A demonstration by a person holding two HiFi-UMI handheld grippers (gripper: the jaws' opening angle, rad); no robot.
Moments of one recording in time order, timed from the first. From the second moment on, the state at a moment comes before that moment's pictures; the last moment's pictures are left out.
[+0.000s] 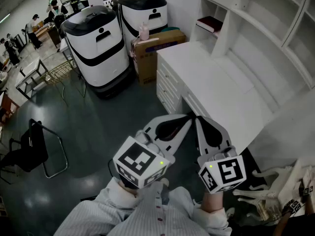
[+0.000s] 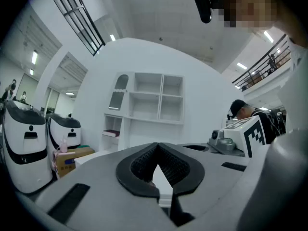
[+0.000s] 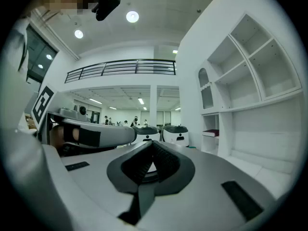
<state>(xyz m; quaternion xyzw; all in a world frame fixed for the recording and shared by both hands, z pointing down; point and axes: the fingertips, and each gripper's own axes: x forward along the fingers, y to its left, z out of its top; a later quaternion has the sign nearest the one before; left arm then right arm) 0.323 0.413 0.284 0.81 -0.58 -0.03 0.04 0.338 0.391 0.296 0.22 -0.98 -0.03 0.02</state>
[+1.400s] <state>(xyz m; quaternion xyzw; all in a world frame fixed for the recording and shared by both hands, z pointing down) 0.241 0.338 0.291 0.78 -0.62 -0.03 0.03 0.278 0.314 0.297 0.20 -0.98 -0.04 0.03</state>
